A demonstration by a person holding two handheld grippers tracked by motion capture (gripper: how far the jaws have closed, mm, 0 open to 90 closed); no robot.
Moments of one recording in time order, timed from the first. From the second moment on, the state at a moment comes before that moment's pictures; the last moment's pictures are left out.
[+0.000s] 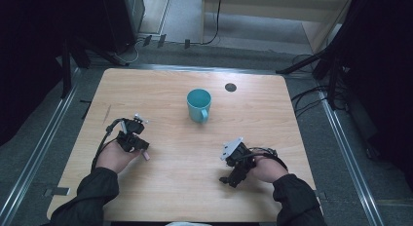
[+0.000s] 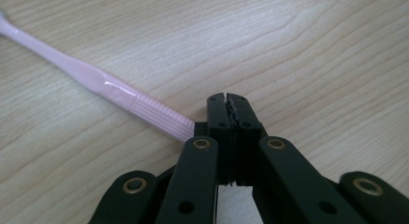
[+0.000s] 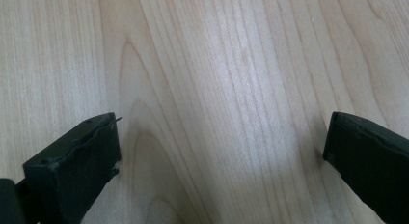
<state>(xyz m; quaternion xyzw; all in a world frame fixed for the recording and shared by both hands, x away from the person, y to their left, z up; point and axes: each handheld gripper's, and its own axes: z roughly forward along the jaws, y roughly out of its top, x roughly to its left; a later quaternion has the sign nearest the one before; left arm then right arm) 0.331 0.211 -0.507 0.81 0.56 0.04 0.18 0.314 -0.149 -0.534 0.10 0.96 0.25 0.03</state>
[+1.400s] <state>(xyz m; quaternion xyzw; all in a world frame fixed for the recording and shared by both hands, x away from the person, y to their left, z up) 0.324 0.258 -0.484 0.75 0.63 0.03 0.17 0.319 -0.141 -0.534 0.09 0.97 0.24 0.03</state>
